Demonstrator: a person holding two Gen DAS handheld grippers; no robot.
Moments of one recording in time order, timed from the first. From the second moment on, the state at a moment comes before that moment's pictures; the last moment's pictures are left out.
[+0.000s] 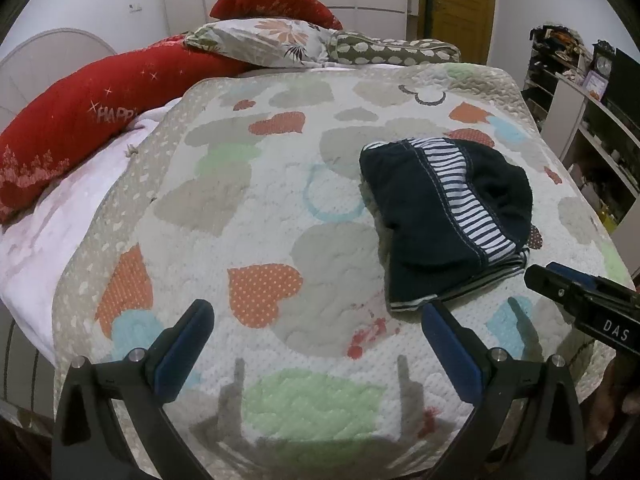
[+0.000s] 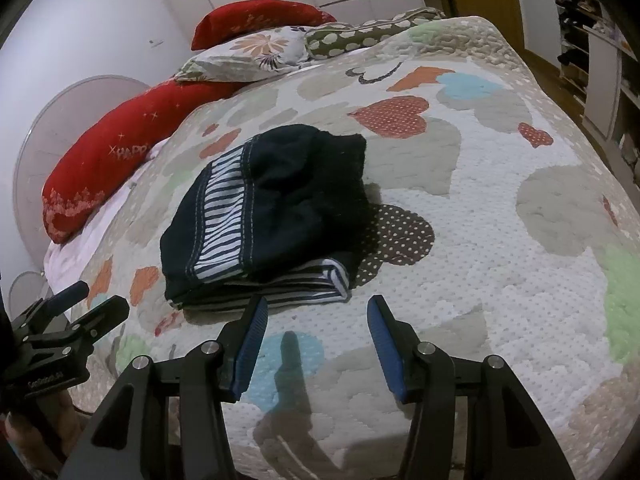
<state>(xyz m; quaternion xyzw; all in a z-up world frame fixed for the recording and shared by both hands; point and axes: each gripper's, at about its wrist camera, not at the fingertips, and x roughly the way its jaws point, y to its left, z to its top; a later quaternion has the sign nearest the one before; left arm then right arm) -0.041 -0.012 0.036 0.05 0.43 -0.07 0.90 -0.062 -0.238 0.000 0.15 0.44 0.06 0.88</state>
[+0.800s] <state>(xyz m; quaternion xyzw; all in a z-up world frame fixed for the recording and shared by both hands) -0.001 -0.016 0.036 0.05 0.45 -0.08 0.89 -0.027 -0.271 0.014 0.19 0.42 0.04 0.88</state>
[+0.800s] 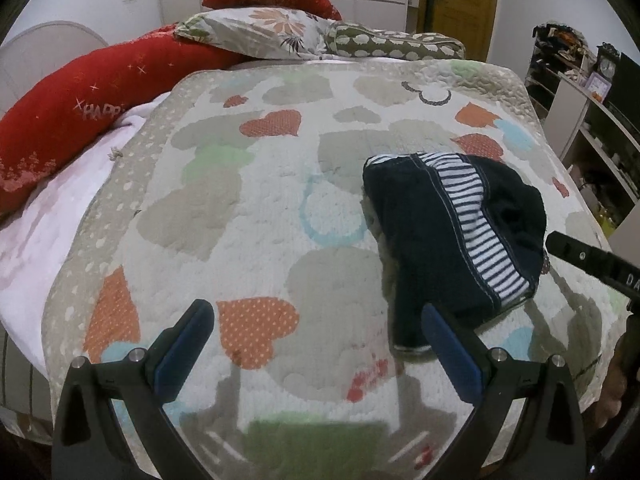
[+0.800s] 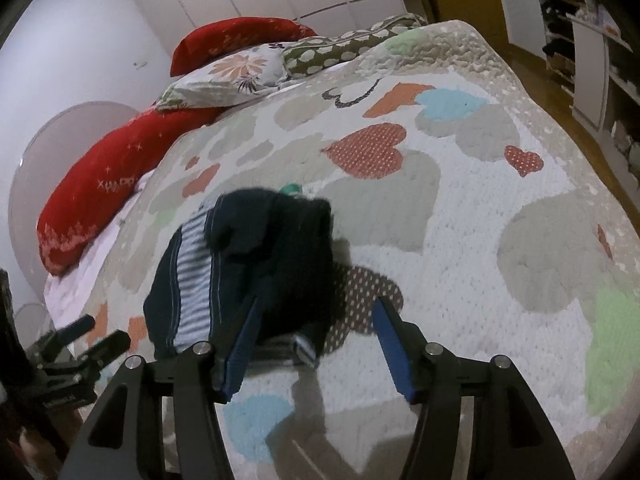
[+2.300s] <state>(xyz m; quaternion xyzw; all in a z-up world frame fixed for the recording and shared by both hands) 0.011 -0.022 0.022 0.06 0.47 -0.09 0.88 -0.007 -0.286 0.003 0.22 0.43 0.04 0.88</state>
